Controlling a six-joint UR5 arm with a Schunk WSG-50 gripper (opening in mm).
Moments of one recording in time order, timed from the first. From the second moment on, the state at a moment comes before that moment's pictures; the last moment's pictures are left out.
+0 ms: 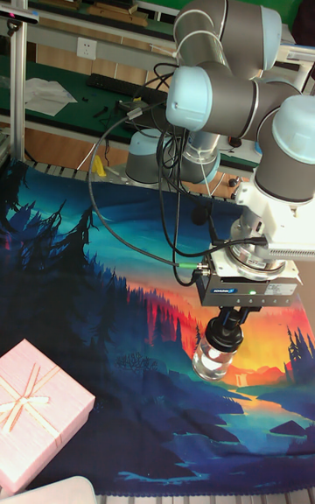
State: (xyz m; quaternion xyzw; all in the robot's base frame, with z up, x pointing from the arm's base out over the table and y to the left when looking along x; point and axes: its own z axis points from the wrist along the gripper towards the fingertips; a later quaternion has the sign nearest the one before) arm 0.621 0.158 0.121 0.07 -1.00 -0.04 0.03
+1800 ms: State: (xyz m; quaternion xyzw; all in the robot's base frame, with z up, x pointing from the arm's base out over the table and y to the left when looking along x) arm 0.625 0.169 0.149 0.25 -0.97 -0.01 0.01
